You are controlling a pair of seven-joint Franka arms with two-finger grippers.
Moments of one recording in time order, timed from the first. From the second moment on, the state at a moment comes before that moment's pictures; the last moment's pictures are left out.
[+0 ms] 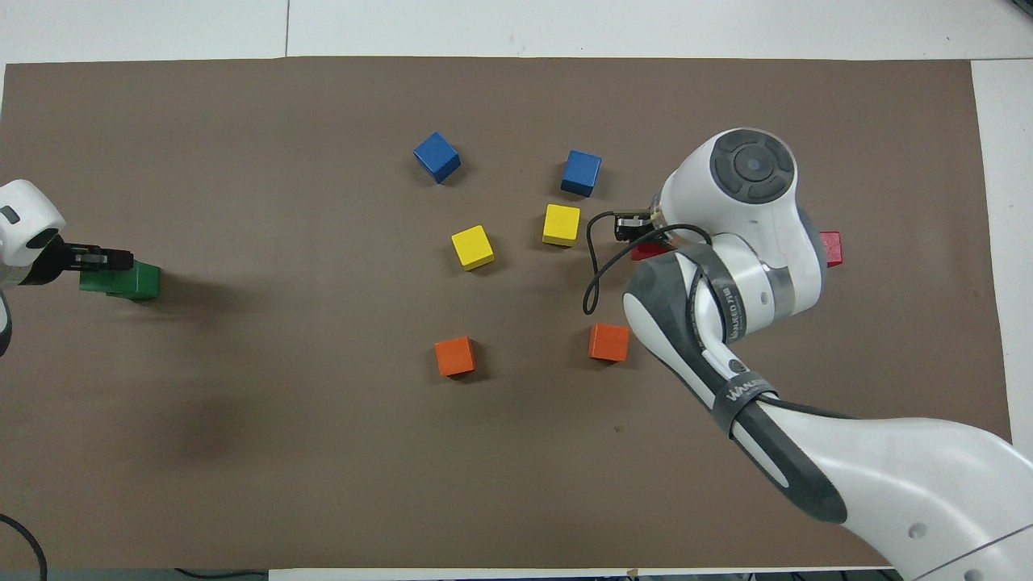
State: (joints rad) left arm 0.27 0.19 -0.05 -2.03 -0.06 2.36 0.42; right arm 0.24 0.35 0.07 -1.75 -0.05 2.12 0.42
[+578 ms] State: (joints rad) left arm 0.27 0.19 -0.05 -2.04 -0.06 2.38 0.42; right arm -0.11 0.30 0.07 -1.64 -0.04 1.96 -0.13
